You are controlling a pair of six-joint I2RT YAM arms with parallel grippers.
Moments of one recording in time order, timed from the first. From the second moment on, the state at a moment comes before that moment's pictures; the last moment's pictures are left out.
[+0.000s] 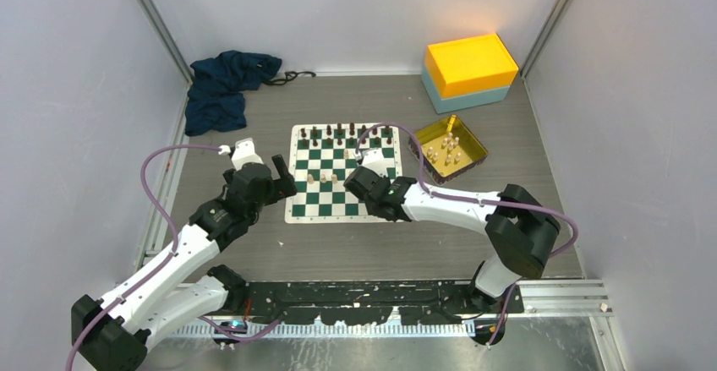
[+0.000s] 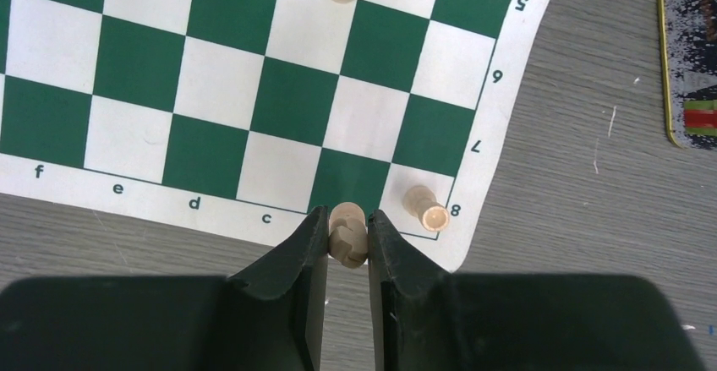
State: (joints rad) left arm -0.60 0.84 0.66 -0.43 -0.48 -0.65; right arm 0.98 1.58 0.98 -0.46 0.51 0.55
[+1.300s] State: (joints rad) left arm -0.60 0.85 0.66 -0.43 -0.48 -0.65; right arm 0.93 1.65 0.95 -0.34 0.46 0.55
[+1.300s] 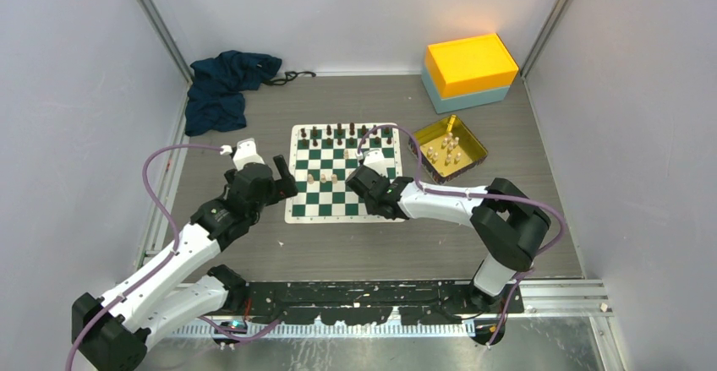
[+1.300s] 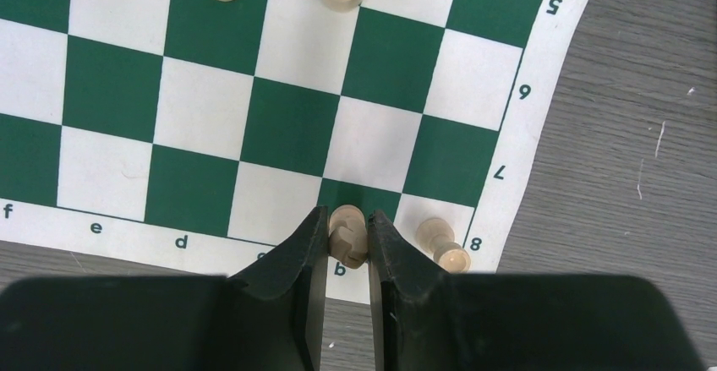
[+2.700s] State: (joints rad) left arm -0.63 0.86 0.66 -0.43 -0.50 -0.65; right arm 0.93 1.57 1.05 -0.44 0.46 0.51
